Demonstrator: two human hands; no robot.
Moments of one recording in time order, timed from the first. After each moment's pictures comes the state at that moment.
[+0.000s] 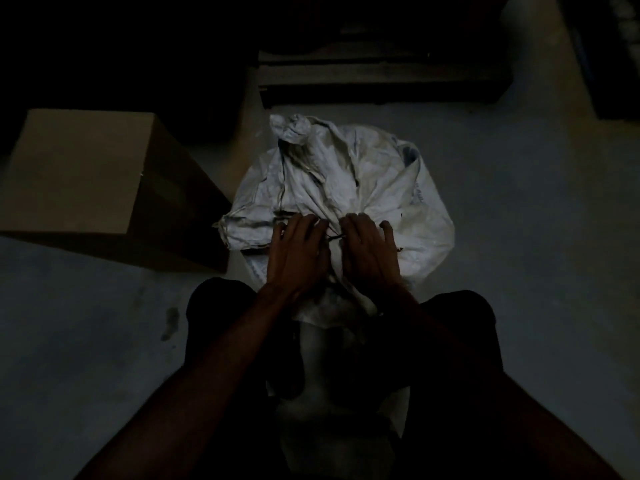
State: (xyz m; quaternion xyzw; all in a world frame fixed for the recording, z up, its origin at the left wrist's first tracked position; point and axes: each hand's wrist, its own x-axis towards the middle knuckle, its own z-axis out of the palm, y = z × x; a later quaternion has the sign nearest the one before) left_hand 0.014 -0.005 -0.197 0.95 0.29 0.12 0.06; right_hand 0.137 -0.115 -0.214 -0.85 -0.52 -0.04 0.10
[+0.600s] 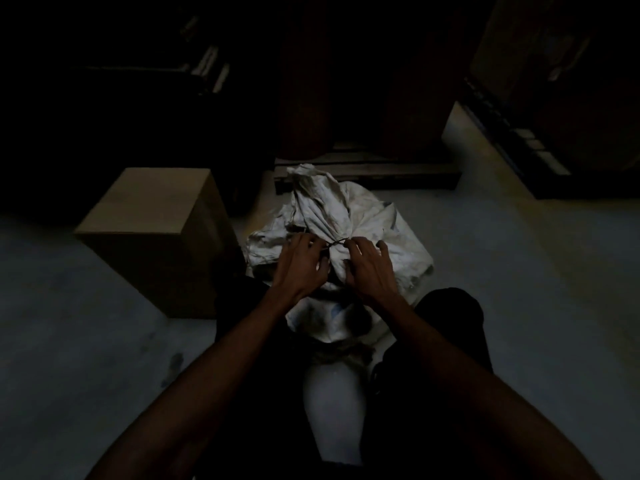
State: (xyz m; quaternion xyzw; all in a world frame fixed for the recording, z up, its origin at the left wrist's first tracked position) left_hand -0.053 -0.063 -0.150 0.94 0.27 0.18 0.10; right_hand 0.071 -0.185 -0.168 -0.84 -0.51 -0.09 0.17
